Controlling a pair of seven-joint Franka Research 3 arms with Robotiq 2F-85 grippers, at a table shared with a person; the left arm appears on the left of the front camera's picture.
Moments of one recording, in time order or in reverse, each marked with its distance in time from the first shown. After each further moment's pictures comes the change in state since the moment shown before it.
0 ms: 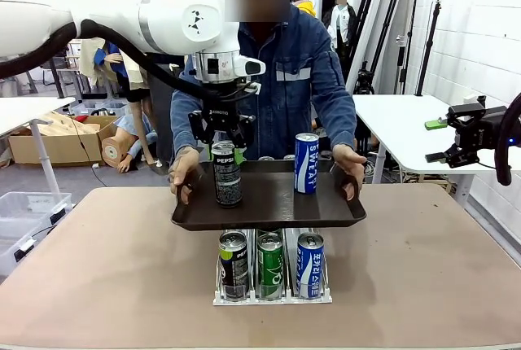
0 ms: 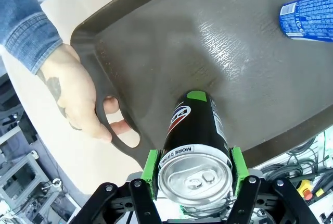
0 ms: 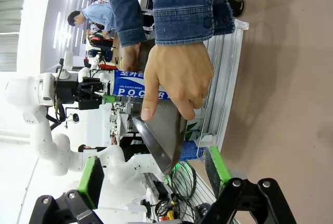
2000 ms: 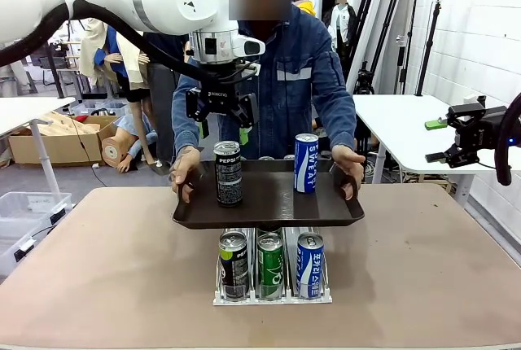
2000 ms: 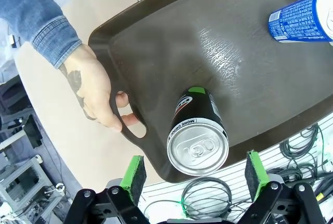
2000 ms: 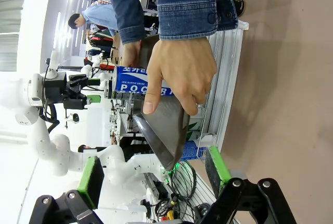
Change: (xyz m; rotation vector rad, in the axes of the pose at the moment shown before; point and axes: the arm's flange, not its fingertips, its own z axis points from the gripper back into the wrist) left arm -0.001 0.000 0.034 0.019 -0.050 -0.001; right arm 0.000 0.000 0.000 0.000 0.000 0.000
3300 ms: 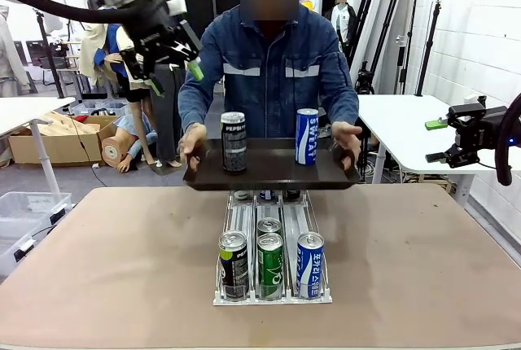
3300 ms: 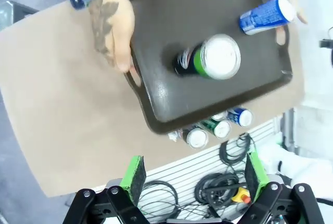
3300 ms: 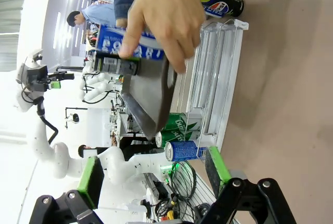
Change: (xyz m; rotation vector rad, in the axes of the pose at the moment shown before) left arm -0.049 0.147 0.103 -0.393 -0.161 0.224; right arm 0.000 0.000 0.001 0.000 -0.001 0.000
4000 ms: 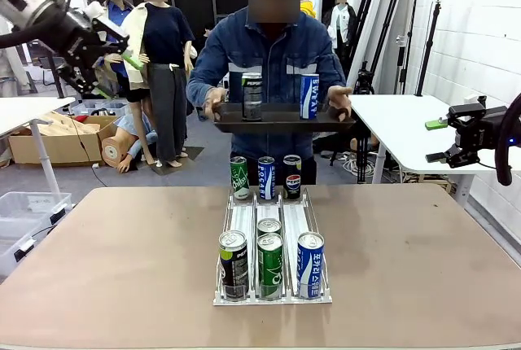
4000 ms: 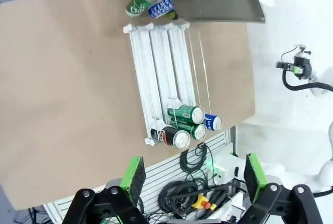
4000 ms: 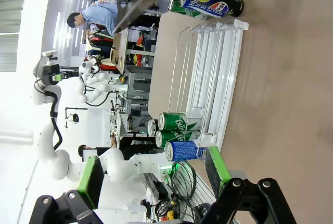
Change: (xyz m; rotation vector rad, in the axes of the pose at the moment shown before) left arm -0.030 0.142 0.032 -0.317 -0.100 0.139; right arm 0.000 0.000 0.000 0.000 0.000 0.000
